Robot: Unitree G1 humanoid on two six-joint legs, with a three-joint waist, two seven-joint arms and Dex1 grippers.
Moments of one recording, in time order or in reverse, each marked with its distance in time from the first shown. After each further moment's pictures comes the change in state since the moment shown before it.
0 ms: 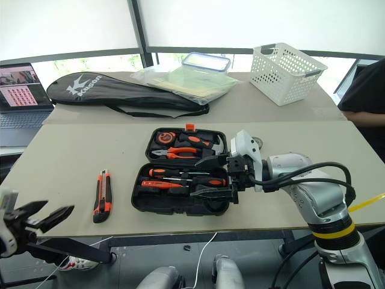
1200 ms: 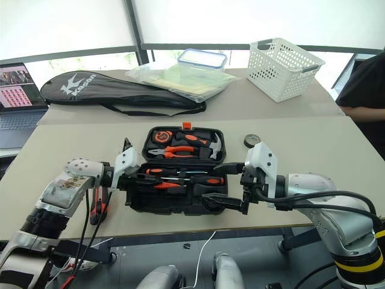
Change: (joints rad) left arm -0.695 0.029 -1.022 0.799 0.408 -0.967 -0.624; right arm 0.242 -0.079 -0.165 -0.226 0.077 0.094 -0.260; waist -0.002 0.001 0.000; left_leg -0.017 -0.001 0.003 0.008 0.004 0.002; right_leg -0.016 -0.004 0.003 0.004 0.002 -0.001
